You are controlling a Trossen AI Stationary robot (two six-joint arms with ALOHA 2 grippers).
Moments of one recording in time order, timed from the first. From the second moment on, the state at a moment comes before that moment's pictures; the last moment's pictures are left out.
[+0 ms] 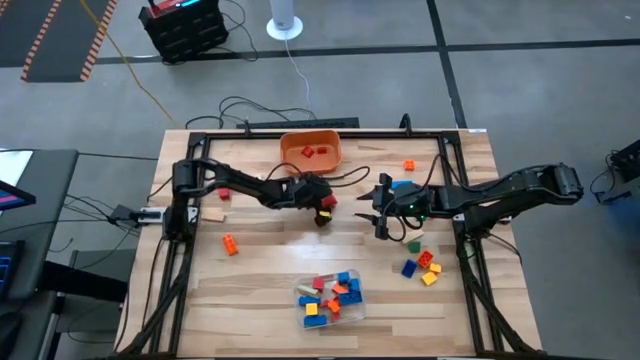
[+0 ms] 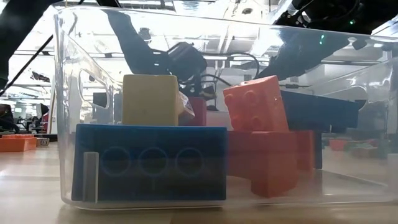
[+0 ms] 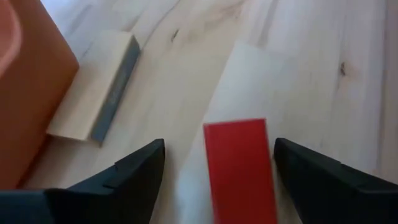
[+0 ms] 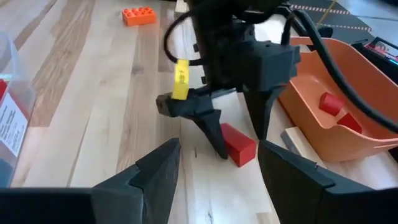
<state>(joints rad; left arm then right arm) 0.19 2.00 1.07 0.23 -0.19 -0.09 -0.01 1.18 0.53 0.18 0.18 -0.09</state>
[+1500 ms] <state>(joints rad) -0.31 1.76 1.08 0.22 0.21 -0.17 -0.31 1.16 0.60 -0.38 0.19 0.13</state>
